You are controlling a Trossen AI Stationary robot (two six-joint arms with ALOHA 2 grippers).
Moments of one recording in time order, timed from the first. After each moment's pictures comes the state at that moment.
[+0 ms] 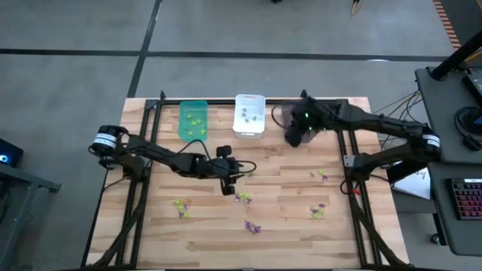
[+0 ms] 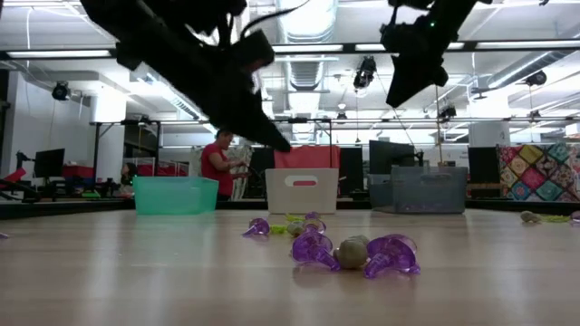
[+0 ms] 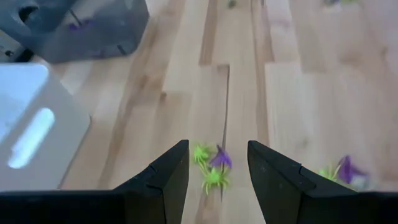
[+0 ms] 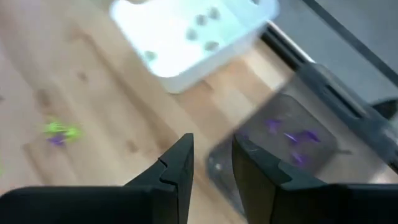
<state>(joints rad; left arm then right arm) -0.13 1.65 0.84 0.16 -0.30 -0.02 -0.36 1.23 1.10 -0.78 0.16 0.24</state>
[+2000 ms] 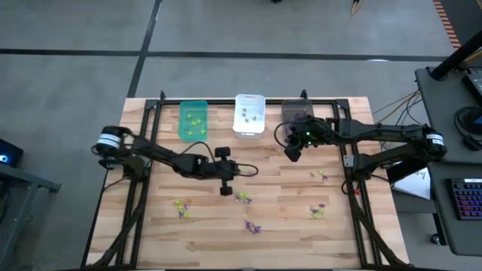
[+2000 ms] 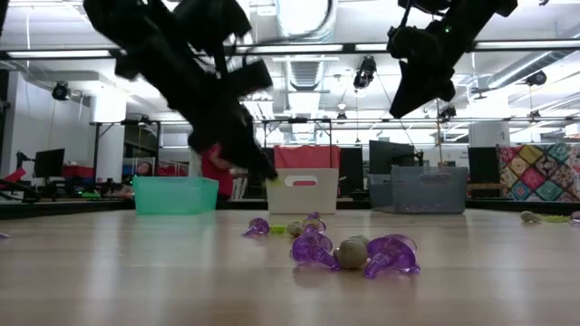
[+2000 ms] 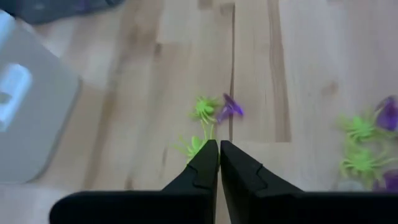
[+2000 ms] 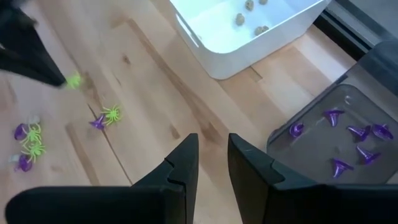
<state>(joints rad) -0.12 1.70 0.84 0.09 -0.32 0.01 -0.21 1.16 0.90 -0.61 0.16 0.35</state>
